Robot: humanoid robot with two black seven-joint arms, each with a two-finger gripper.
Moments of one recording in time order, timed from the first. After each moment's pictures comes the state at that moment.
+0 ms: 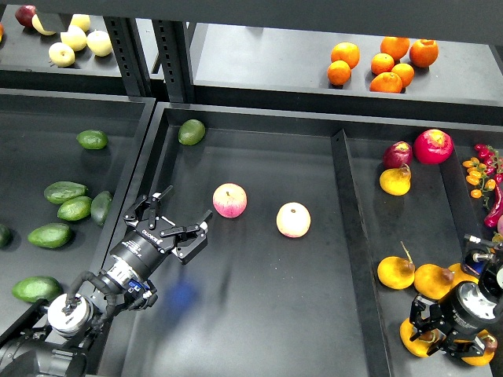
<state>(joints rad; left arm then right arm) -0.13 0.00 -1.26 -0.92 -0.36 -0.49 0.49 0.95 -0.52 -0.46 0.85 -0.05 0.58 -0.49</state>
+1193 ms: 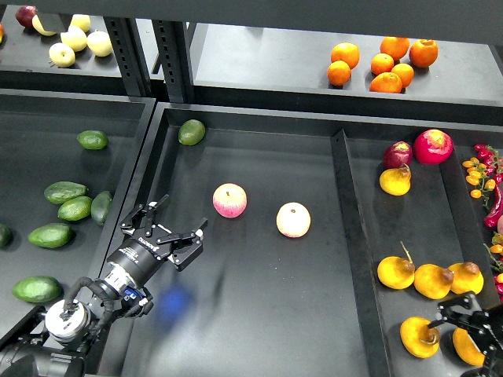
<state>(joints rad) -0.13 0.00 -1.28 -0.86 -0.36 -0.49 0.49 0.84 -0.91 -0.26 1.12 0.18 0.58 -0.49</state>
